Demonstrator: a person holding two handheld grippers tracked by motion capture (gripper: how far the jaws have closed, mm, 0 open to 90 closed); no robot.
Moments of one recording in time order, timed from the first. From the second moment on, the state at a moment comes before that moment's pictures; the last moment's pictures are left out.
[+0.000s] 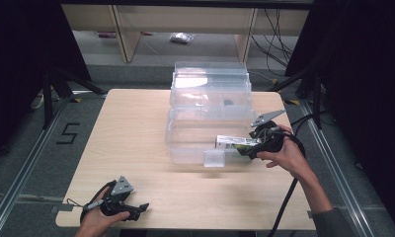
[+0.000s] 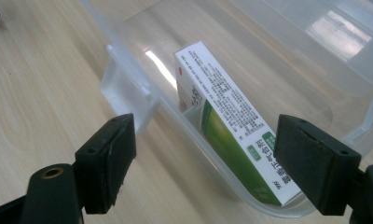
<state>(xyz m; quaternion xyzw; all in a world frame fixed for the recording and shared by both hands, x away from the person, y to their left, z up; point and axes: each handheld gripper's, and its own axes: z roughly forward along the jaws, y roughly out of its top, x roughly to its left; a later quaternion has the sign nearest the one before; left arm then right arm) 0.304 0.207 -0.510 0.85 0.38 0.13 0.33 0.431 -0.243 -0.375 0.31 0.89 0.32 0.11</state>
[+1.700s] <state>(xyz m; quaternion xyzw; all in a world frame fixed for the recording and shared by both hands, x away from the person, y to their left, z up) 0.303 0.206 -0.510 0.86 0.37 0.12 0.33 0.371 -0.265 -0.423 0.34 0.87 0.36 0.09</state>
